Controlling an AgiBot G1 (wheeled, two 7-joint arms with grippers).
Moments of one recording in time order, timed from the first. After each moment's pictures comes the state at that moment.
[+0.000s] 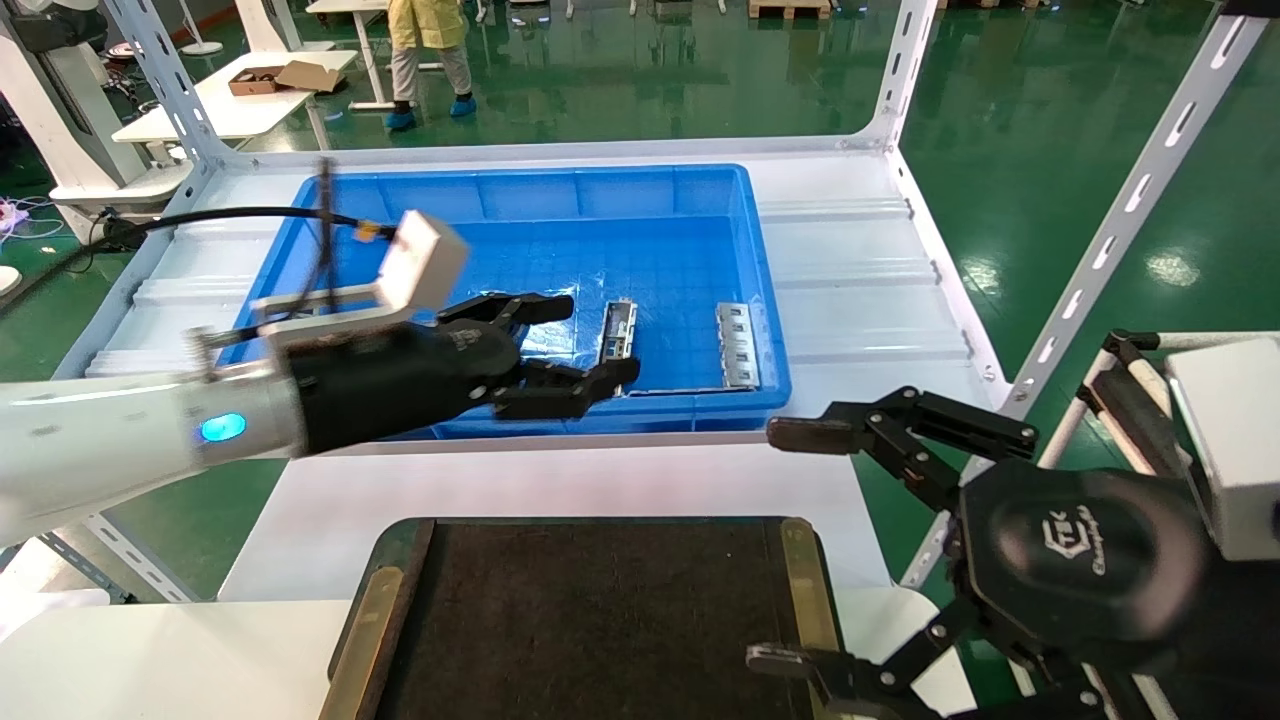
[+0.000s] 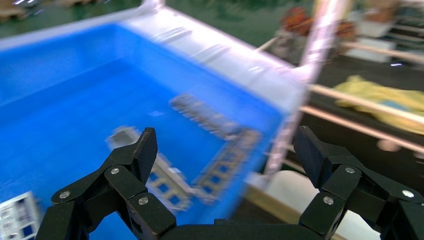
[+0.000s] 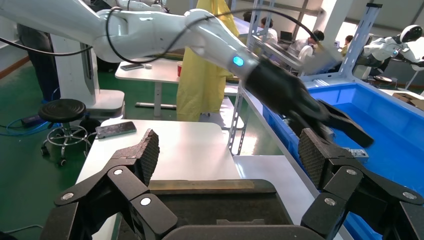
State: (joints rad) left arm -1.36 1.00 0.51 -0.92 1.20 1.03 -0.39; right arm 1.08 -0.60 -0.31 1.28 -0.71 -1.48 0.17
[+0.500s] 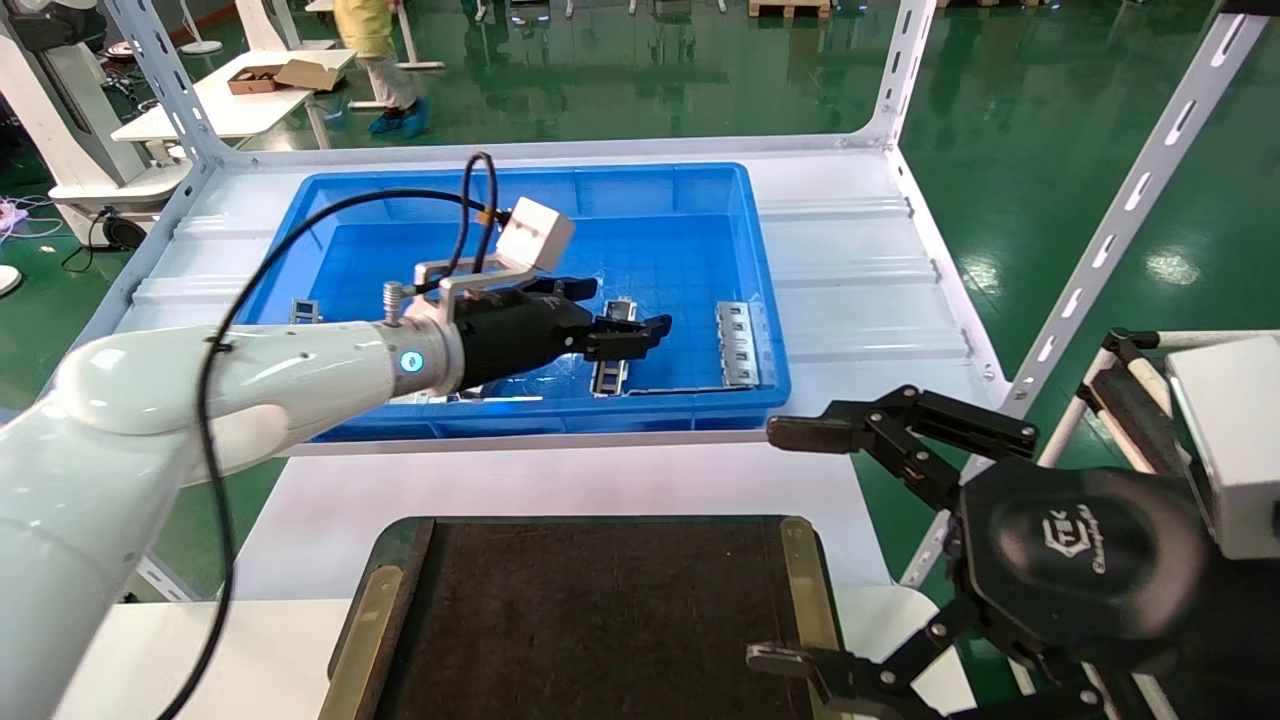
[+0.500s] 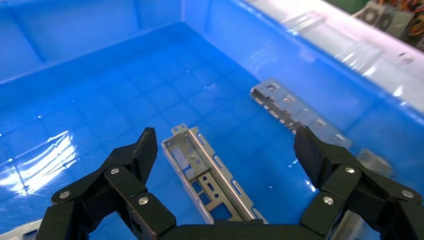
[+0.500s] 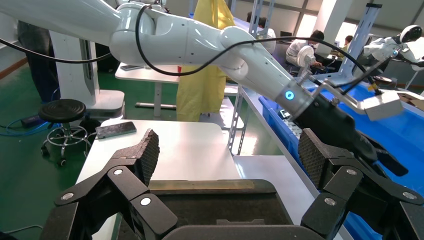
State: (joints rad) left arm -1.54 1.28 0.59 -0.48 1.38 0.77 -0.36; right arm 1.08 -0.60 -0.31 1.28 -0.71 -1.48 0.17
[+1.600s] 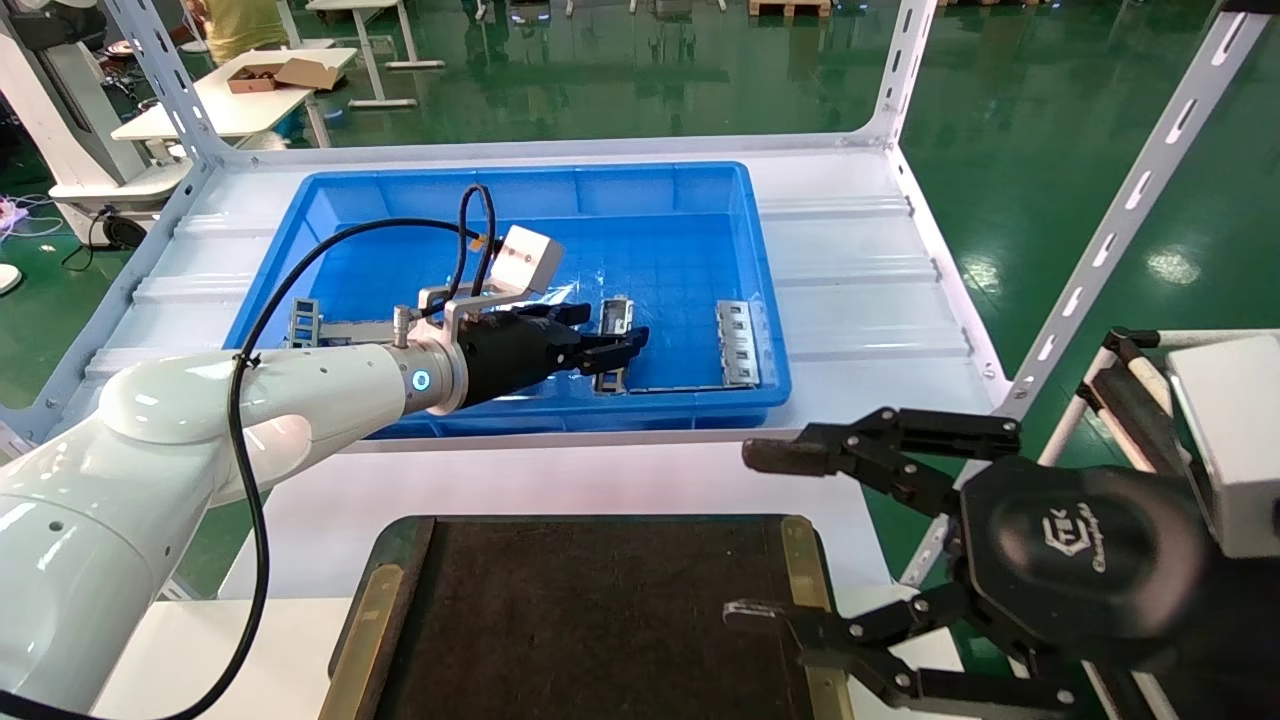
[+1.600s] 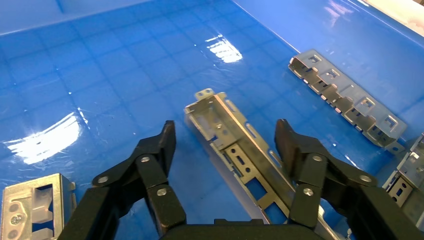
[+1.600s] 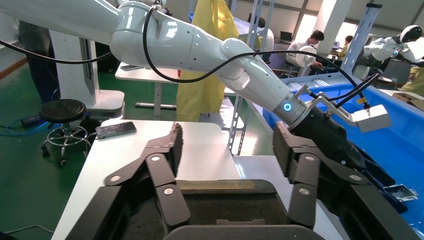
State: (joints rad) left arm -1.57 1.35 0.67 -0.27 1.28 0.70 -0.25; right arm 1.08 -0.60 -0.31 1.28 -0.71 -1.48 0.17
